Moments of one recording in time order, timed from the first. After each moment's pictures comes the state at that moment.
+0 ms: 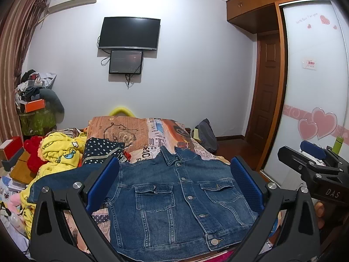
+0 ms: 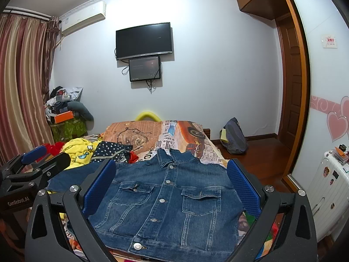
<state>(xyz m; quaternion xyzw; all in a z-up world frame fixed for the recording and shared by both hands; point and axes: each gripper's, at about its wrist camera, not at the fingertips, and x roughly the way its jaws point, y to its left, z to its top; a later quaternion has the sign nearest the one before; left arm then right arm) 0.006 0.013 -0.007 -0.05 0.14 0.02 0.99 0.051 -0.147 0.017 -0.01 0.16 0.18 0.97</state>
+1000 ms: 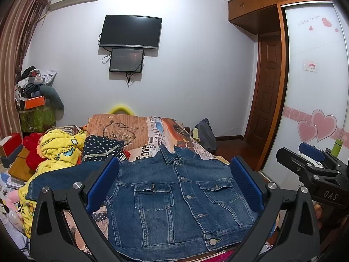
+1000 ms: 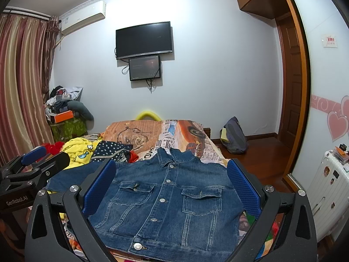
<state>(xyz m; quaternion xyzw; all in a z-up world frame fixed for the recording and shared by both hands) 0.006 0.015 -0.009 -0.06 0.14 0.02 0.99 0.054 -0.146 0.014 -0.01 0.16 0.18 0.97</state>
